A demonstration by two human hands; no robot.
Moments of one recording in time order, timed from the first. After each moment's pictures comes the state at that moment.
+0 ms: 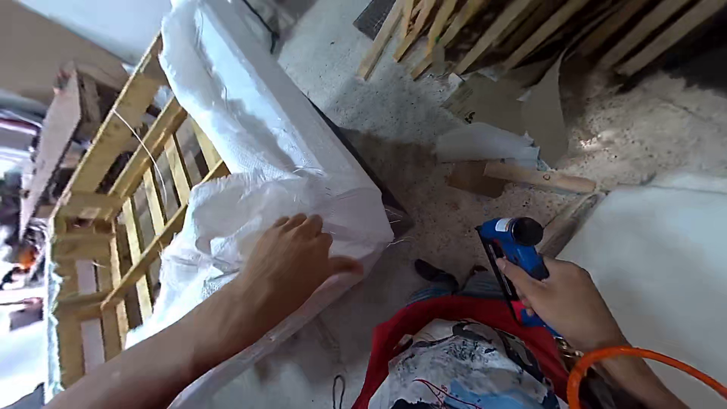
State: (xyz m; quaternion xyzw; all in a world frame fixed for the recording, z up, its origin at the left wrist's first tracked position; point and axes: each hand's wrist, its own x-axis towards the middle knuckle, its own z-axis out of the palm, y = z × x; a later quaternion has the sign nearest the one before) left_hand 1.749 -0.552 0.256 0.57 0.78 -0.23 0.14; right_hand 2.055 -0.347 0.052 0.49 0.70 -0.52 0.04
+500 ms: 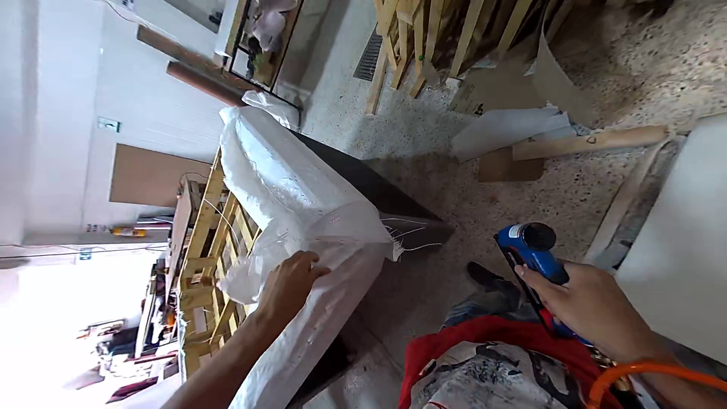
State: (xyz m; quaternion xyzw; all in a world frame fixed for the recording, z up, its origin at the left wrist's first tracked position) left_hand 1.779 -0.577 0.243 0.39 0.87 -0.24 0.16; right_hand 2.141 -0.372 0.004 0.50 0.65 -0.57 -0.02
